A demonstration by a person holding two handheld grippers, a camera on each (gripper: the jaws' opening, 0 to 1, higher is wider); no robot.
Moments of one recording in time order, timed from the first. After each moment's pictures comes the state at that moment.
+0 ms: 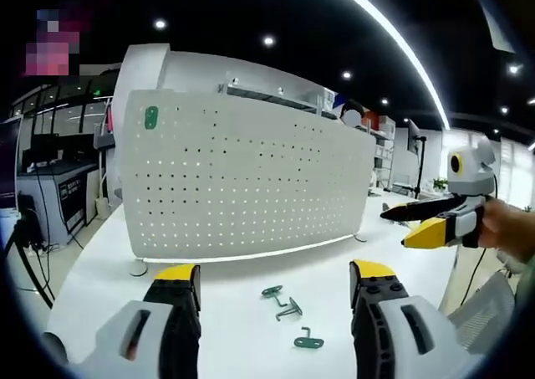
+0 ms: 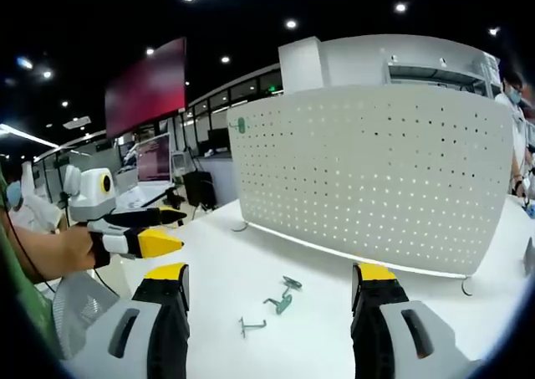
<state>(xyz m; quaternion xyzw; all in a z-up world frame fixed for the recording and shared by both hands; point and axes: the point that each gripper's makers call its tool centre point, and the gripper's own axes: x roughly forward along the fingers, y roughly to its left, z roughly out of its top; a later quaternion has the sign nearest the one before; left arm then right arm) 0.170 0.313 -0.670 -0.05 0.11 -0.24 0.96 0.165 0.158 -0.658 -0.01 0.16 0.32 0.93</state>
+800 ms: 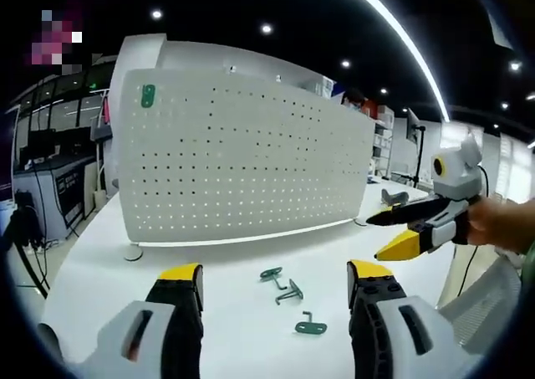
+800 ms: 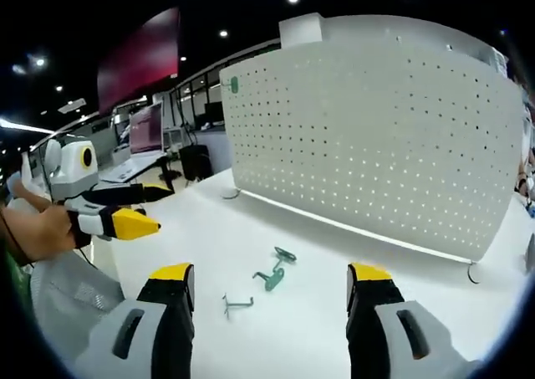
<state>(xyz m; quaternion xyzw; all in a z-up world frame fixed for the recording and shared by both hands) 0.171 0.309 -0.698 -0.04 0.13 -0.25 0.96 0.185 0.163 -0.717 -0.04 0.22 0.32 0.92</state>
